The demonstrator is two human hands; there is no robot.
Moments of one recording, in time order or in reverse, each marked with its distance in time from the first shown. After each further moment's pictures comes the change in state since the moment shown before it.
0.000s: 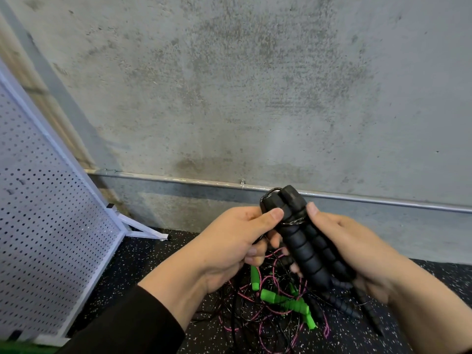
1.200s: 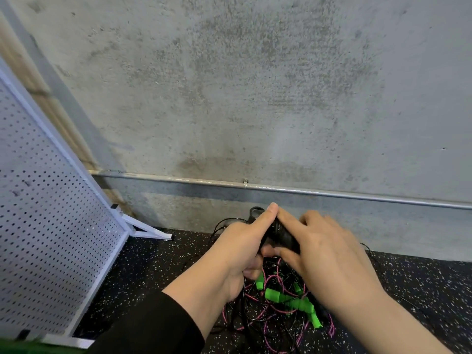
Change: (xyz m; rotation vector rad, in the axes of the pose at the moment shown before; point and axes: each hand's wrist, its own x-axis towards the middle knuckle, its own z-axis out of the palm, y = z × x) left_hand 0.011 -0.018 0.007 0.001 0.331 -0.281; right_hand 0.006 0.015 0.039 -1.385 0.383 -0.343
